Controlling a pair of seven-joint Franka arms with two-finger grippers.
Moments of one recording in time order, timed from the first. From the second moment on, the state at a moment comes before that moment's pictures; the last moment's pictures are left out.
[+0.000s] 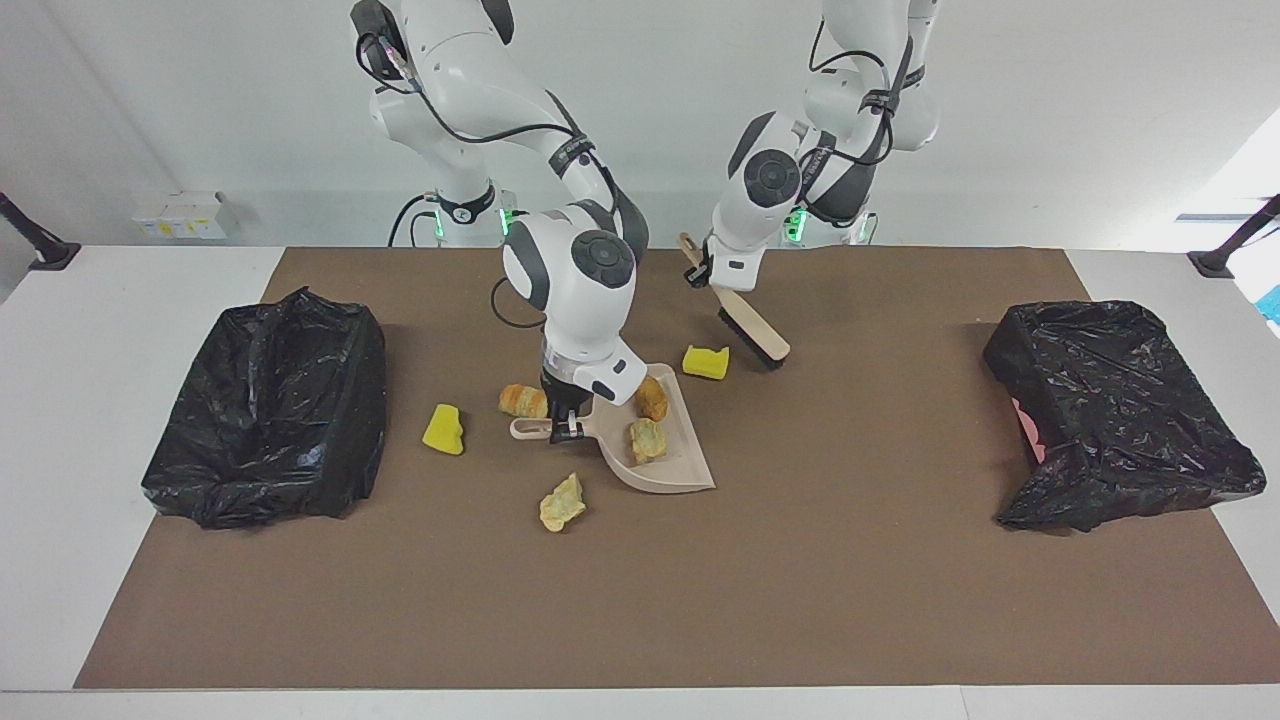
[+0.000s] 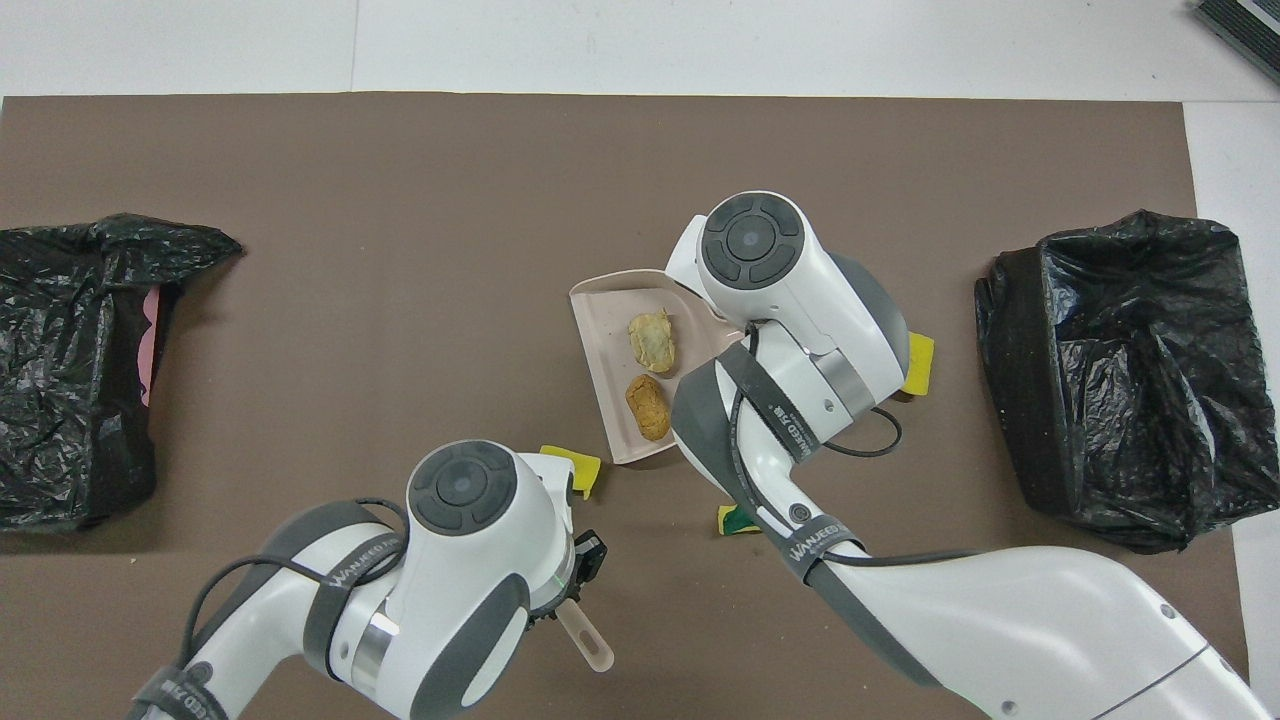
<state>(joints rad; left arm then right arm) -0.66 -0.05 -0.09 -2.27 -0.34 1.98 -1.17 0.36 0.46 0.11 -1.57 -0.32 1.96 -1.25</state>
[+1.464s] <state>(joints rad) -0.70 0.20 -0.09 -2.08 -0.36 2.47 -1.00 0.32 0.46 0.11 -1.60 -0.32 2.00 -1.30</state>
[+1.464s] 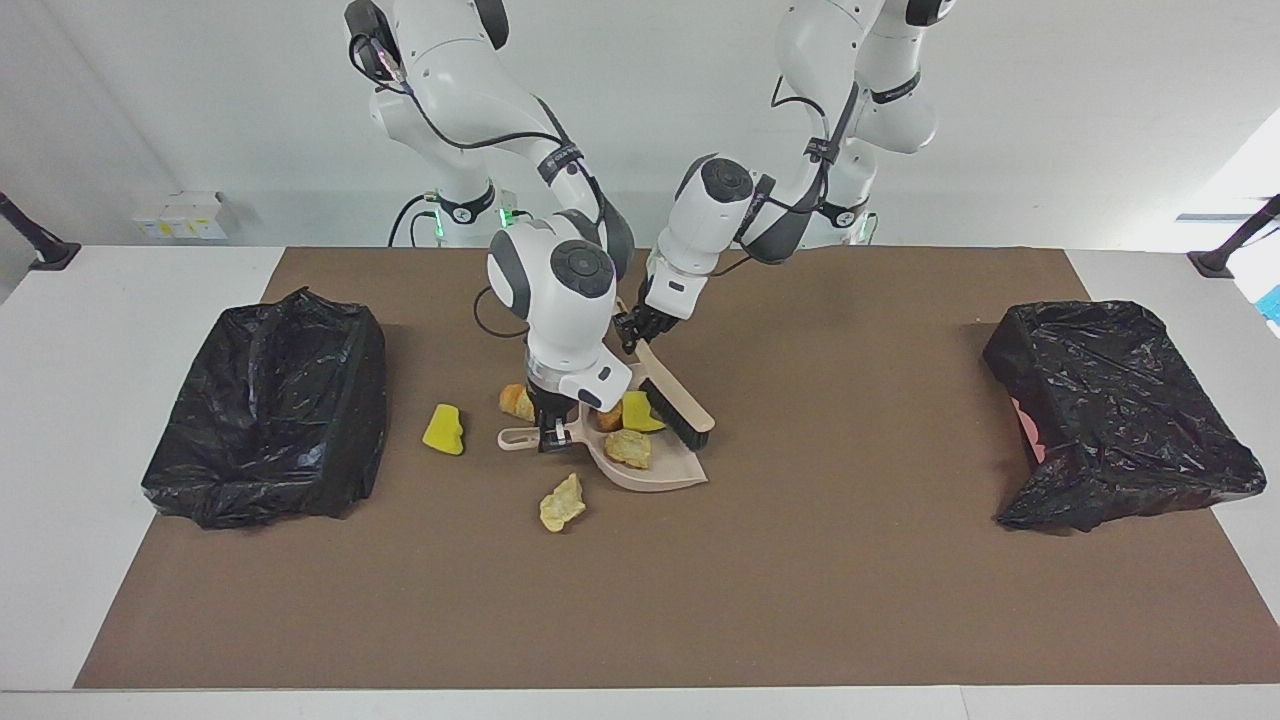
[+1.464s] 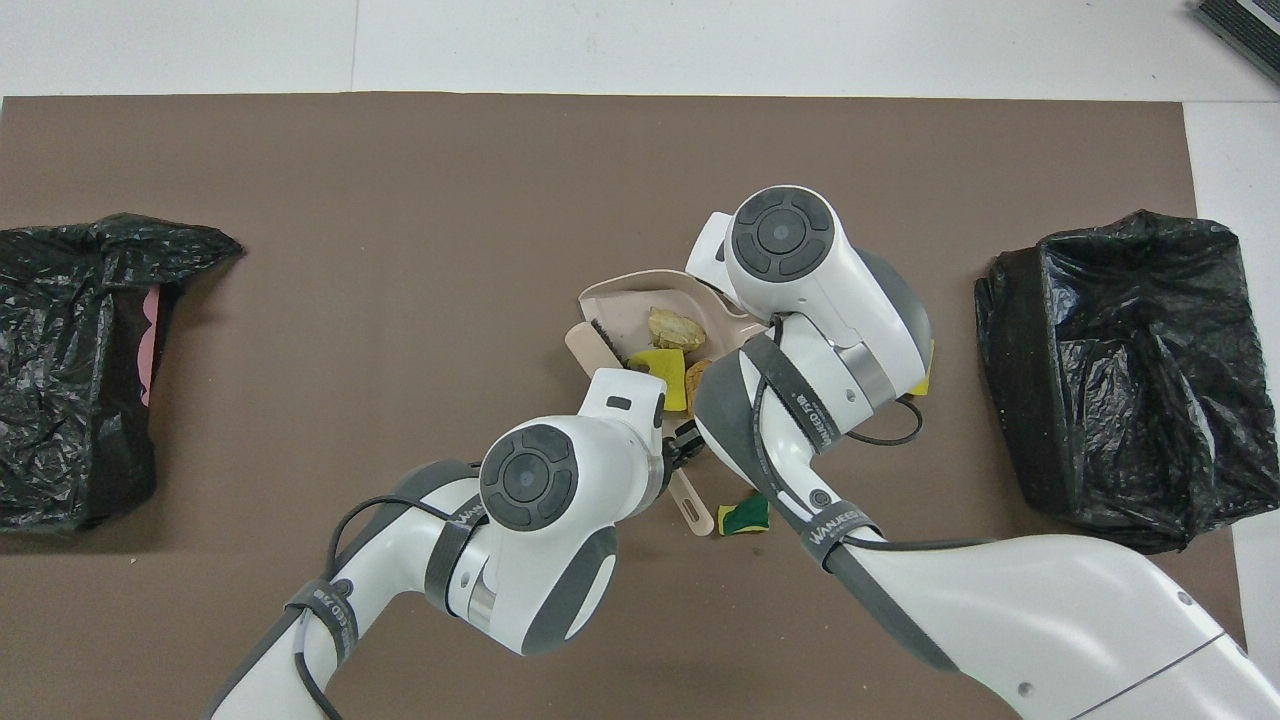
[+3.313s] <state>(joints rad) -0.87 0.02 -0.10 -2.31 -0.10 2.20 -0.98 -0.30 0.13 0.10 -1.59 -0.08 1.77 -1.53</state>
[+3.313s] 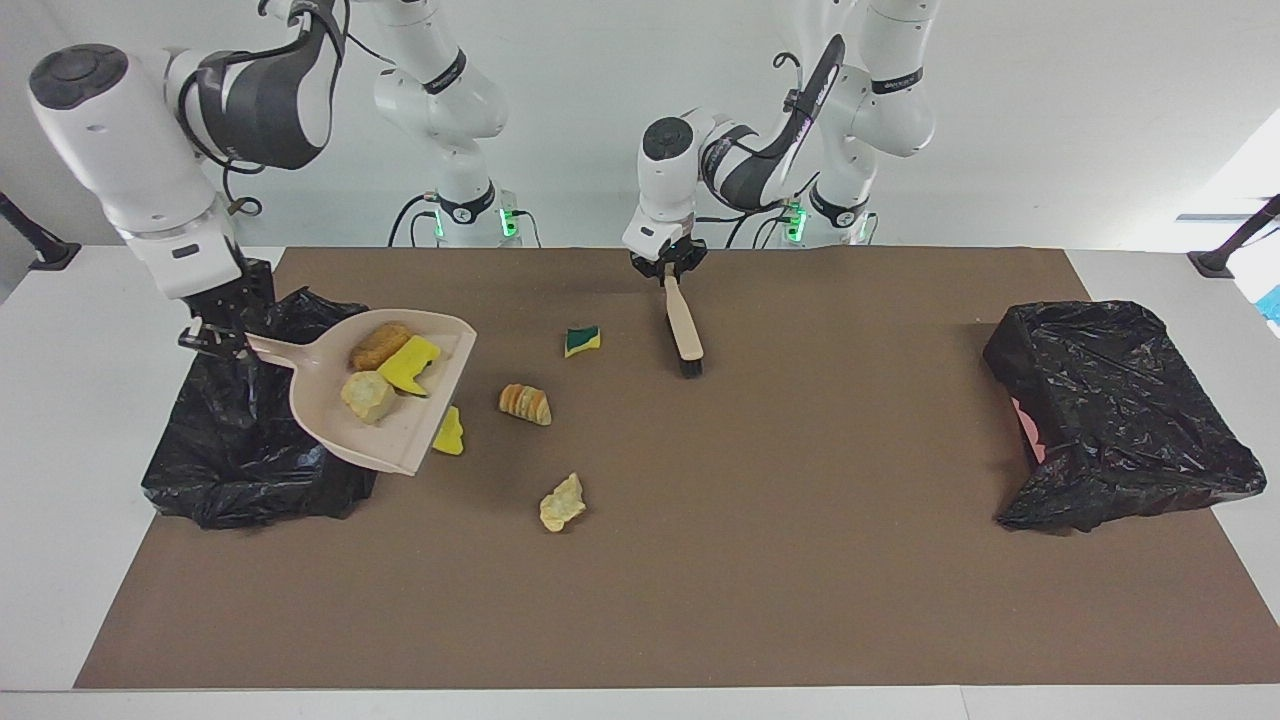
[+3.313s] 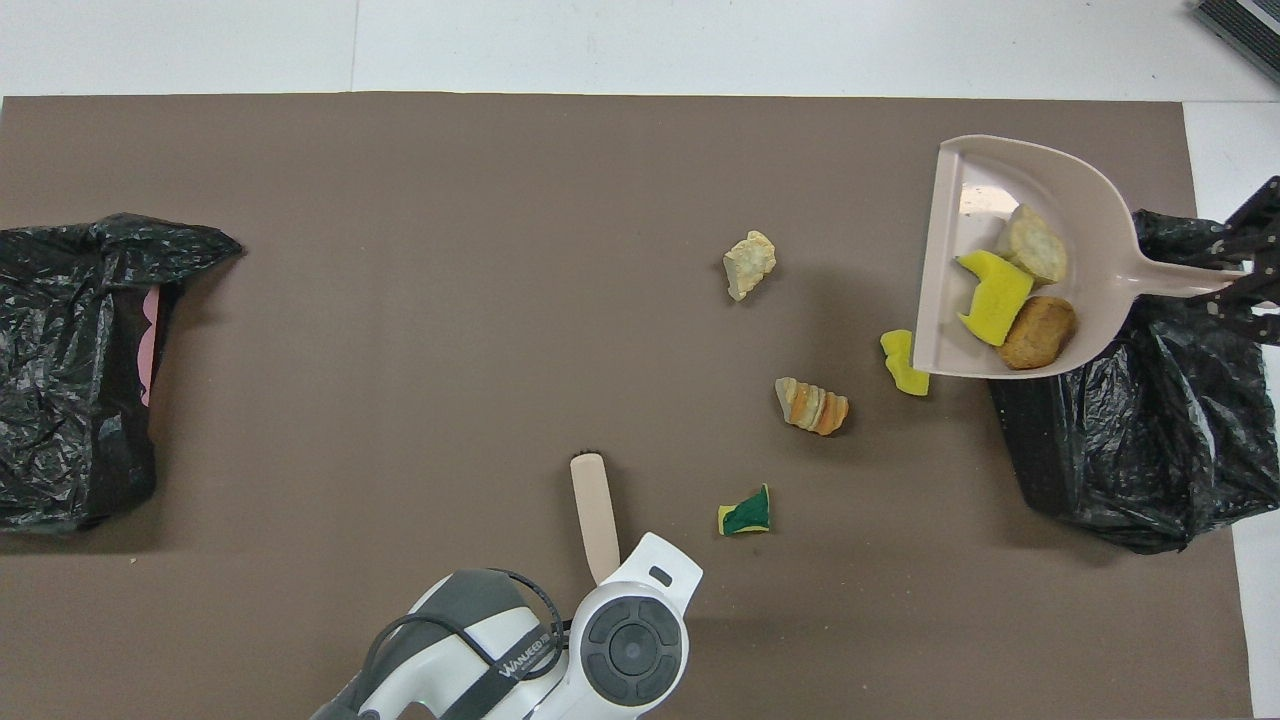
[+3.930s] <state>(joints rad) -0.66 0.02 -0.07 -2.19 -0.11 2.20 -0.73 -0.48 0.02 0.10 -1.80 -0.42 1.96 -1.67</state>
